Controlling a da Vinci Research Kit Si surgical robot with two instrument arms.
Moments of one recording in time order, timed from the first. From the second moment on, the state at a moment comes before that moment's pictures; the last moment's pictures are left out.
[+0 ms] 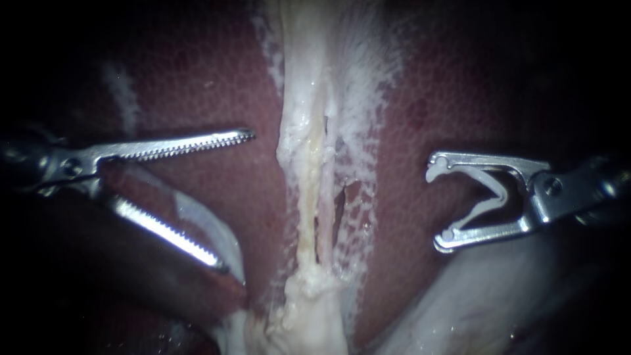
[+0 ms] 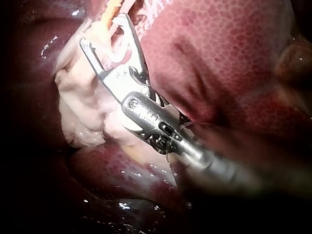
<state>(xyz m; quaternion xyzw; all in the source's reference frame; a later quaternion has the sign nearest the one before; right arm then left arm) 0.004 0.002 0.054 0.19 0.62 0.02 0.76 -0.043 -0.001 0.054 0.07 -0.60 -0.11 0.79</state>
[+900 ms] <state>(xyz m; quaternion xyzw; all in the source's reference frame) 0.004 0.002 0.054 0.19 0.62 0.02 0.76 -0.046 0.001 0.055 0.11 -0.56 -0.21 0.79</state>
